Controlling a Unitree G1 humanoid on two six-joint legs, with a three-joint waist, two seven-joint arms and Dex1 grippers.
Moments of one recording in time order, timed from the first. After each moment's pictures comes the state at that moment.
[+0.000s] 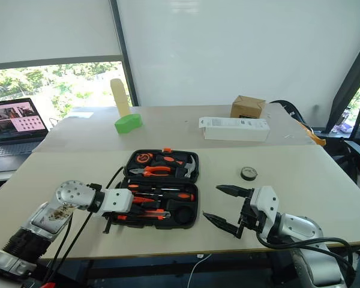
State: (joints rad) left arm -0.46 0.78 -0.26 0.12 -0.06 -0.04 -1.31; right arm -0.02 -0.60 -0.10 -0.33 0.47 0.09 0.98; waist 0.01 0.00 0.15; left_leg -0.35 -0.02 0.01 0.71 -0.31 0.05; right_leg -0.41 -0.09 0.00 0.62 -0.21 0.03
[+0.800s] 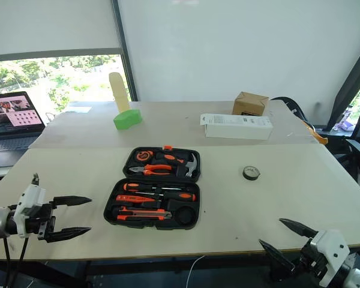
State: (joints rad) left arm -0.08 0.89 0.32 0.19 -0.51 0.02 -1.50; right arm 0.40 -0.61 -0.48 -0.27 0.44 -0.04 0.92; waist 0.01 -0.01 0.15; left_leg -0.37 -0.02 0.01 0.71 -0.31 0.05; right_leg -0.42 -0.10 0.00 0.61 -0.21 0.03
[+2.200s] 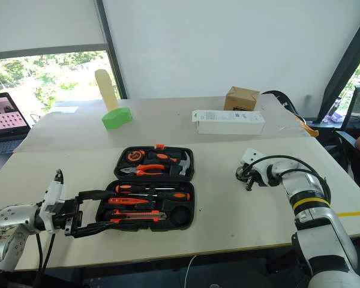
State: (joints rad) left arm -0.10 0.76 0.21 -0.01 -0.55 0.09 -1.39; right arm -0.89 -0.70 0.21 0.86 -0.08 -0.01 1.09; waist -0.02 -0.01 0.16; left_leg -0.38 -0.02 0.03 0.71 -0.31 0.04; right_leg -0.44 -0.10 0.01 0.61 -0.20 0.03
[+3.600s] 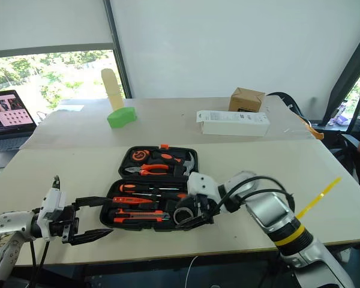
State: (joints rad) left arm -0.03 0.80 0.22 -0.02 -0.54 0.07 -1.35; right arm -0.63 -0.66 0.30 -0.23 0.39 0.56 1.34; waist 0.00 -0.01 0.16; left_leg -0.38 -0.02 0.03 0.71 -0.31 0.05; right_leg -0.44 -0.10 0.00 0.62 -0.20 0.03
